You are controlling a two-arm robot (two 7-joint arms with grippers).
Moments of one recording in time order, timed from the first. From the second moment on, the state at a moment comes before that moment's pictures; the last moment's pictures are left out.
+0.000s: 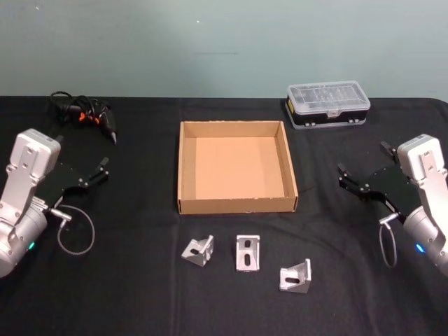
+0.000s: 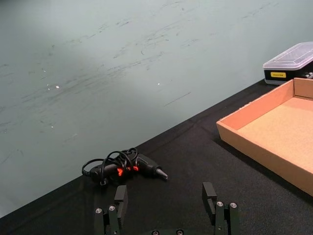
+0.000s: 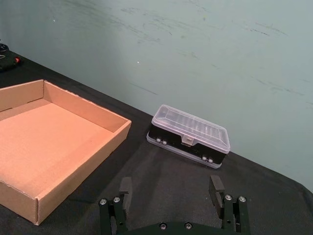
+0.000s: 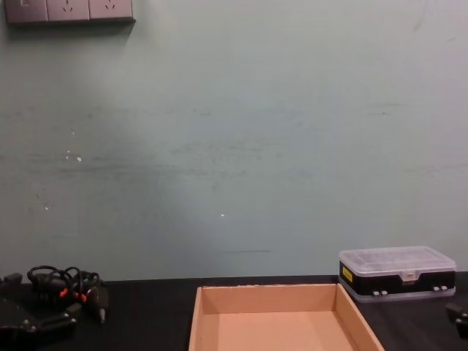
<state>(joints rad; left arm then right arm) -0.20 0.60 0.45 -1.41 -0.25 -0.12 0.03 0.20 0.60 -0.45 -1.41 0.25 -0.12 -0.03</state>
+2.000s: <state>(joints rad) -0.20 0.60 0.45 -1.41 -0.25 -0.12 0.03 0.20 0.62 -0.44 -1.41 0.26 -0.13 0.00</state>
